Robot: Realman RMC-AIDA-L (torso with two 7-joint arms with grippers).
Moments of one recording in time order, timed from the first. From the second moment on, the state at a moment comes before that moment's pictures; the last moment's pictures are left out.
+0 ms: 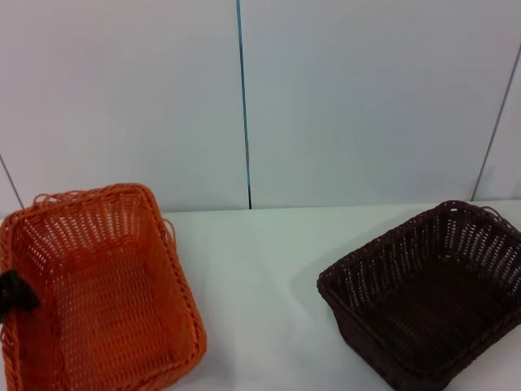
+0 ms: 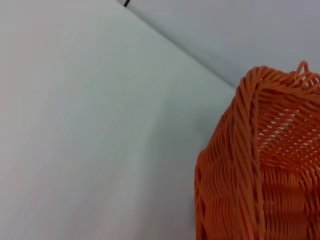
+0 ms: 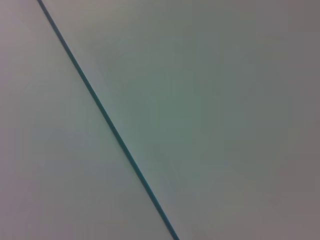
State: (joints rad) left arm -0.57 -2.12 0.58 1.16 2.70 1.29 -2.98; right arm 0.44 2.02 2.55 0.66 2.02 -0.87 -1.70
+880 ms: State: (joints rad) left arm -0.58 -2.01 0.59 1.24 2.55 1.39 -2.68; right arm 0.45 2.03 2.55 0.66 2.02 -0.88 -1.69
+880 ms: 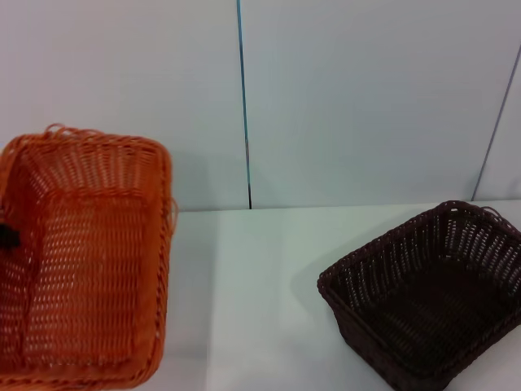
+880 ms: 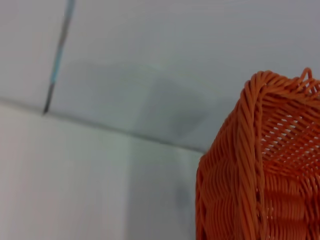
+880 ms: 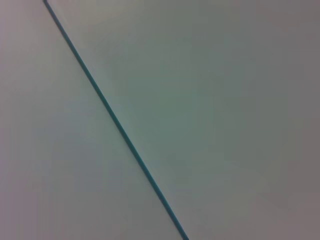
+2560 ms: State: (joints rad) left arm -0.85 -2.09 1.15 1.21 2.78 1.41 -2.16; right arm 0.36 2.07 2.55 0.66 2.02 -0.99 -1.69
